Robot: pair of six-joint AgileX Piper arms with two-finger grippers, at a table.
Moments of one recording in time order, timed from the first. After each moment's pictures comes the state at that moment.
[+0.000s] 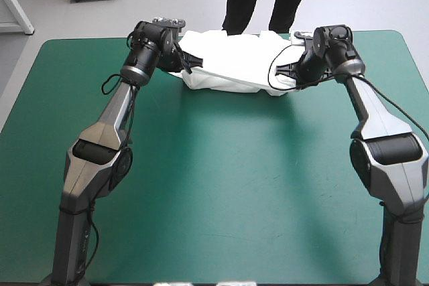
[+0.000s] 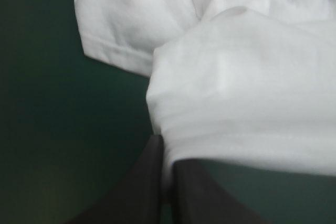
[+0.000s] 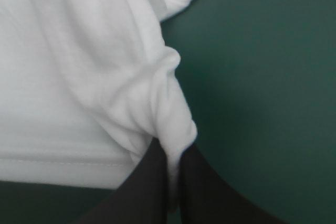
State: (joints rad) left arm -0.34 2.33 -2.48 0.12 1.24 -0.19; right arm 0.16 2.17 -2.11 0.05 1.19 0.19
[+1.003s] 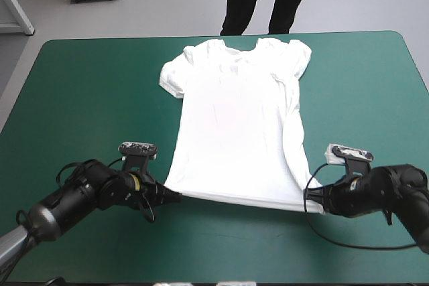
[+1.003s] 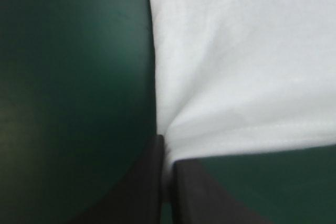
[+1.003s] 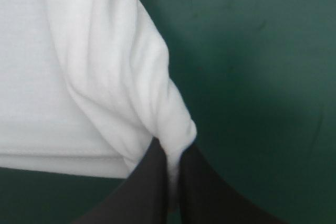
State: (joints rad) left arm -0.59 1.19 -0.75 -0.01 0.79 -0.41; right arm 0.22 1.06 -0.69 0.17 0.94 0.22
